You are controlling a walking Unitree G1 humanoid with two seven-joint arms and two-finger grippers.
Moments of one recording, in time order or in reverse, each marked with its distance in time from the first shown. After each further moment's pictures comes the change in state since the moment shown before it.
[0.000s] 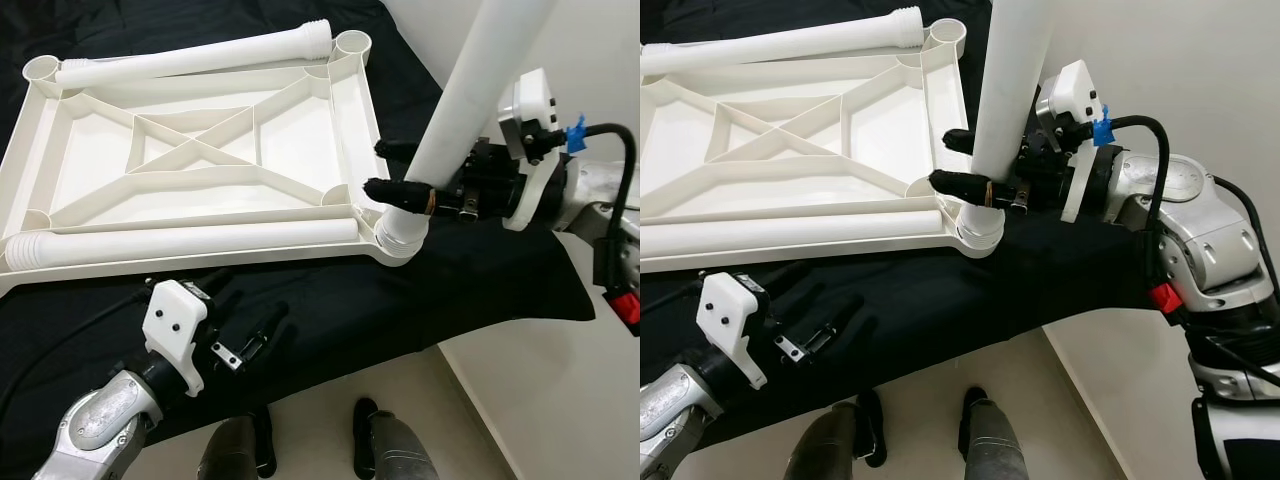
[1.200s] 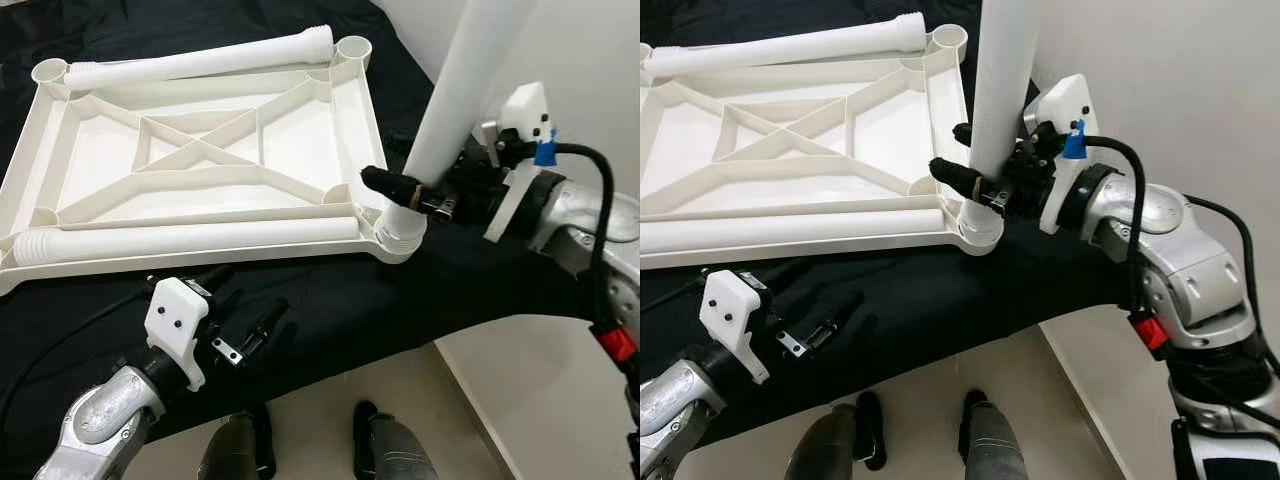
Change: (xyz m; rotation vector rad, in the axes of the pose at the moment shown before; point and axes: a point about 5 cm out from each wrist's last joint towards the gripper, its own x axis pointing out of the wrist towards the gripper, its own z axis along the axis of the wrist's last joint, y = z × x) left arm 0.004 0.003 -0.002 0.014 -0.012 0.007; right arm 0.008 0.015 -0.004 0.028 0.030 -0.252
